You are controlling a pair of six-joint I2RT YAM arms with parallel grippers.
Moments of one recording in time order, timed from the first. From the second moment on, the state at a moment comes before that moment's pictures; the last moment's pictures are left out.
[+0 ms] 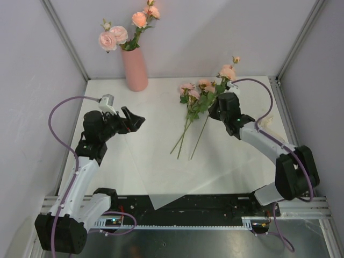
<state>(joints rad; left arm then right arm) -0.10 0.89 0.73 -0.15 0.40 -0.46 0.45 1.51 1.02 -0.04 0.24 0.64</state>
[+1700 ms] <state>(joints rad) -0.45 1.05 0.81 0.18 0.72 -0.67 0.72 1.34 0.99 0.40 -0.48 0.69</state>
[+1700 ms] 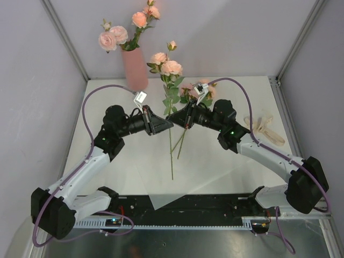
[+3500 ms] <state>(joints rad) -0.09 1.99 2.06 0.47 0.04 0.01 0.52 0.78 0.92 -0.06 -0.27 0.36</state>
